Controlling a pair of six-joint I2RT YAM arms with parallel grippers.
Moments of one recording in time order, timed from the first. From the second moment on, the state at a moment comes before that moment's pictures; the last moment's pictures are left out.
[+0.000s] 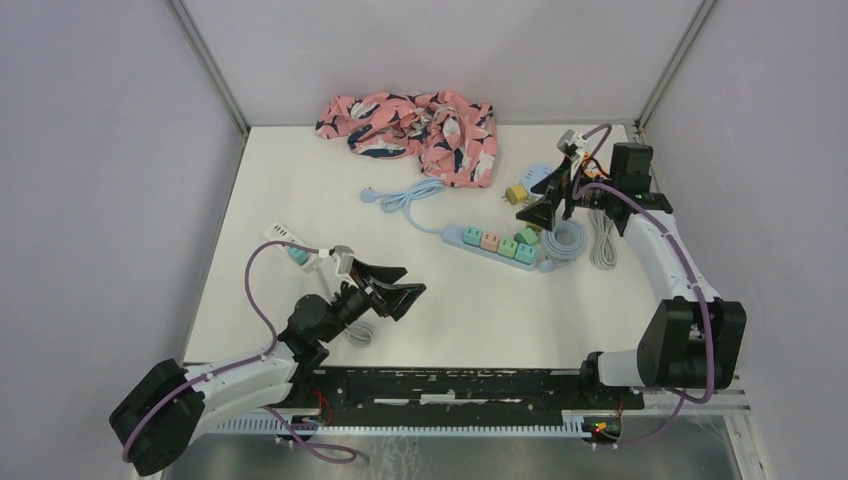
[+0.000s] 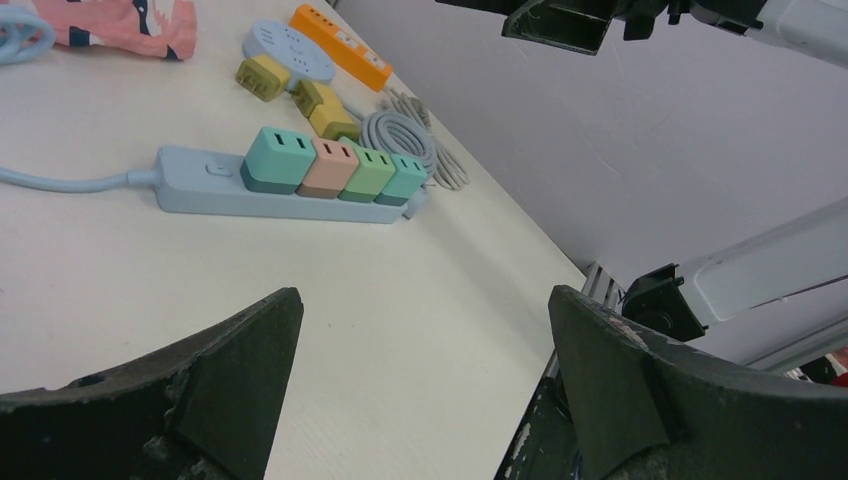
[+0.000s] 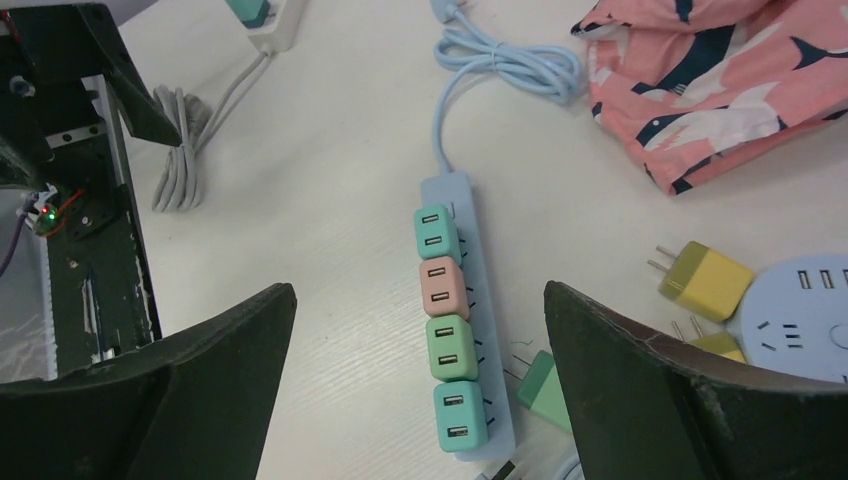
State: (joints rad) left arm -0.78 0.81 0.03 0.95 0.09 -0.63; right arm -0.08 1.37 1.08 -0.35 -1.12 -0.34
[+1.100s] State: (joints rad) left arm -0.78 0.79 0.17 0.55 -0.06 -0.58; right arm 0.13 1.47 1.07 -0.49 -0.69 -0.63
